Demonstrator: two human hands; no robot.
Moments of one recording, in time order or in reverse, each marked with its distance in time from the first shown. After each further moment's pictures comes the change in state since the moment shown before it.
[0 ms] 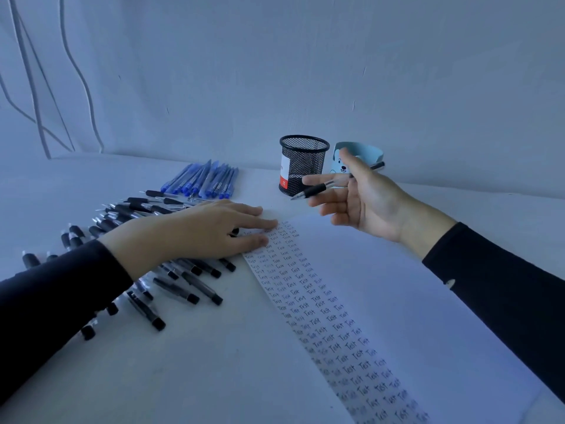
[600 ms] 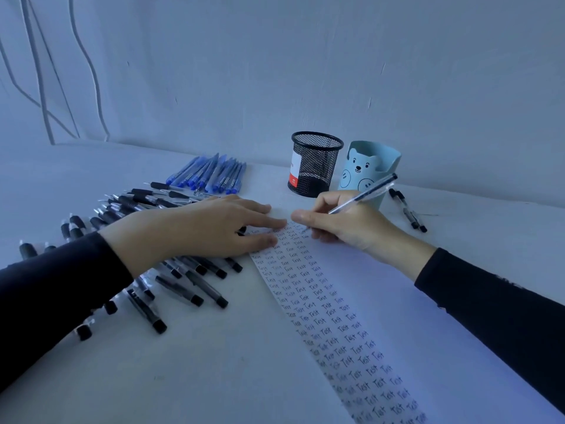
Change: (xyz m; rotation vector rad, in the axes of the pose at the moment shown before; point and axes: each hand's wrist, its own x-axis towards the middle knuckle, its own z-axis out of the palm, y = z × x) left_hand -0.001 0.003 -0.003 0.008 -0.010 0.001; right_hand 0.015 0.035 0.025 -0.531 0.172 -0.230
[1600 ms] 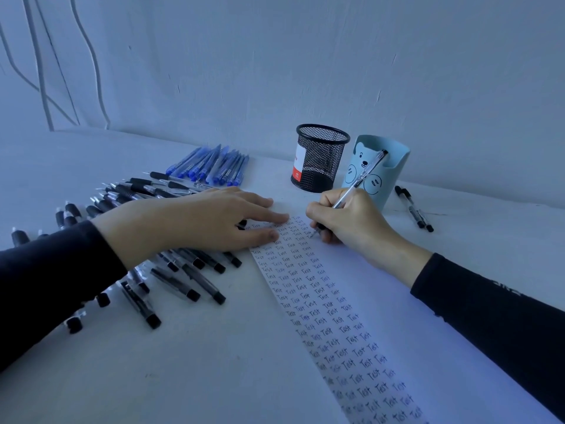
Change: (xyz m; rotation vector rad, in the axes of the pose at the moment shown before) left_hand 0.001 0.003 -0.002 0.009 -0.015 -0.013; right_hand 0.000 0.002 0.010 0.000 0.136 0.005
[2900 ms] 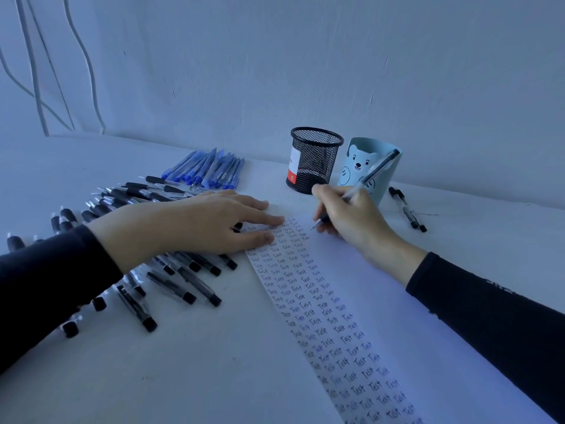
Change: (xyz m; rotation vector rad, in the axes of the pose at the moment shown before) left_hand 0.002 -0.002 0.002 0.007 0.004 0.006; right_hand 0.003 0.001 -0.004 -0.003 0.097 -0.014
